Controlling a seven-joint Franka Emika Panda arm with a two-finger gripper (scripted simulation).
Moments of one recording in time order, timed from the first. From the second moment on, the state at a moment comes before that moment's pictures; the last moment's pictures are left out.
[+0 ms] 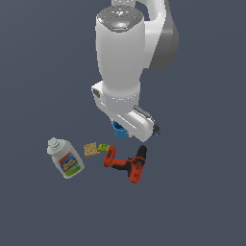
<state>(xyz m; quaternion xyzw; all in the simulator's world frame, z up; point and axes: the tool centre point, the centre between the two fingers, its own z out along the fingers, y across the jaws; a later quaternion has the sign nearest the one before) 0.058 -0.004 0.272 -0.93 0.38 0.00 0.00</state>
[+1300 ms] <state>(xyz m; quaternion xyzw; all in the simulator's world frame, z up) 0.035 -0.114 0.417 -0.93 0.38 0.00 0.00</state>
